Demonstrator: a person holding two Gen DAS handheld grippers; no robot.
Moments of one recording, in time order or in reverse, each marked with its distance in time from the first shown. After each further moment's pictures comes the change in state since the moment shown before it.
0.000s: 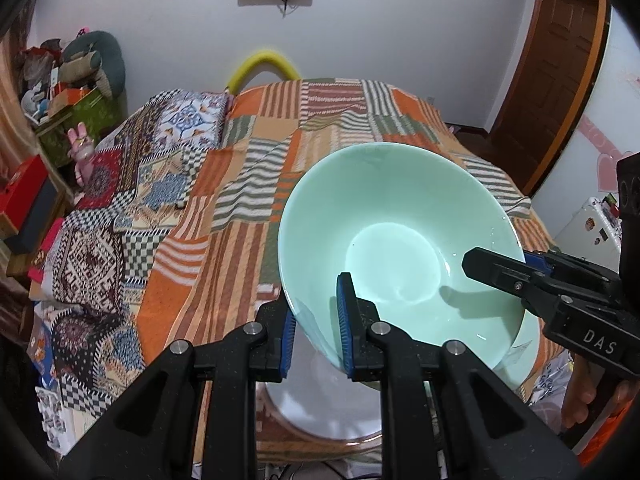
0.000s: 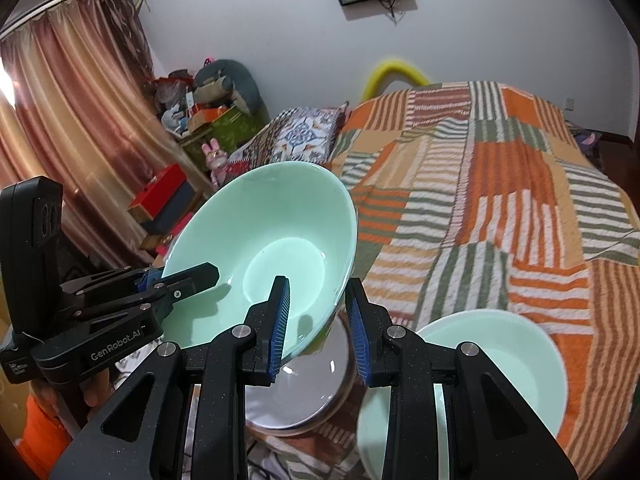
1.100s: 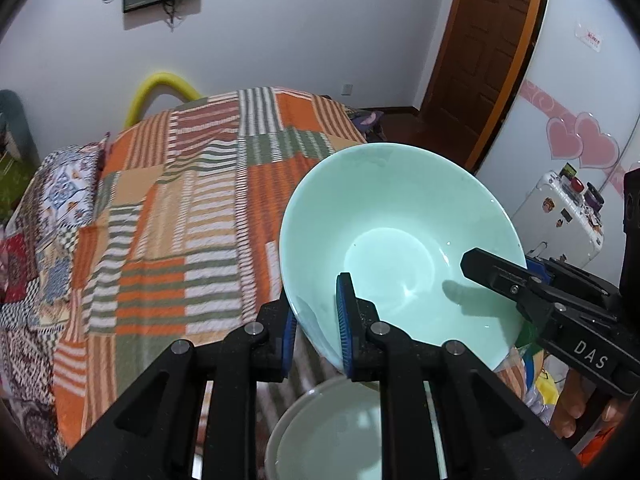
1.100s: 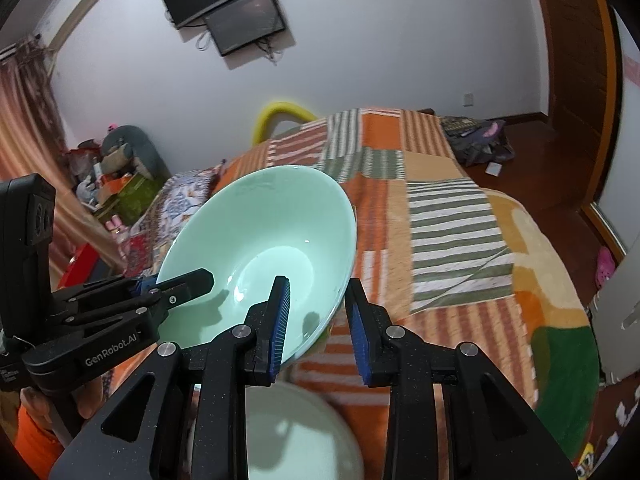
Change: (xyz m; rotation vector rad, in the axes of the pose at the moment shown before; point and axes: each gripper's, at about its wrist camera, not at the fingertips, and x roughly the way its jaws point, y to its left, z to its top) left arm 0.091 -0.175 0.101 0.205 0.021 -0.199; right arm -0.081 -0.145 0.045 0.190 -0.132 -0.260
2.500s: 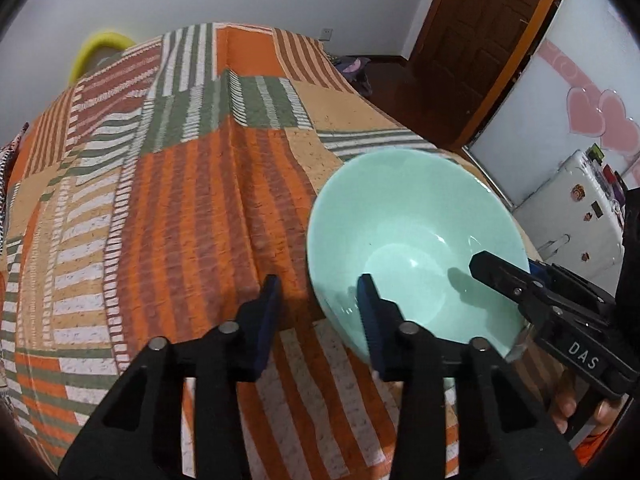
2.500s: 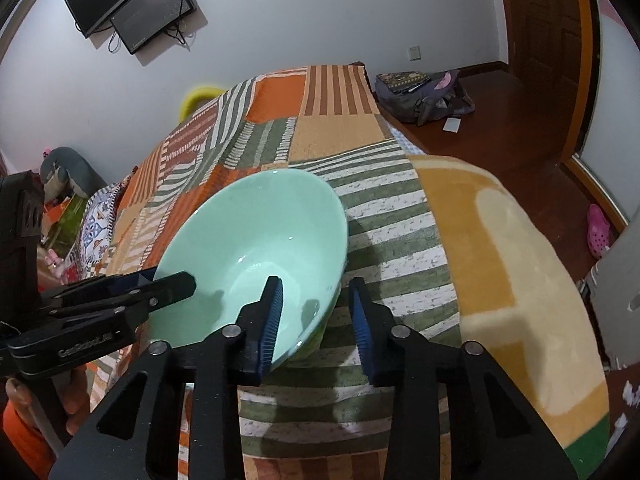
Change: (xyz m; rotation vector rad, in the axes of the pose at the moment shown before) left arm 0.242 -0.028 0.075 0.042 0.207 -0.094; right arm 0.098 -0.147 0.021 0.161 0.095 -0.108
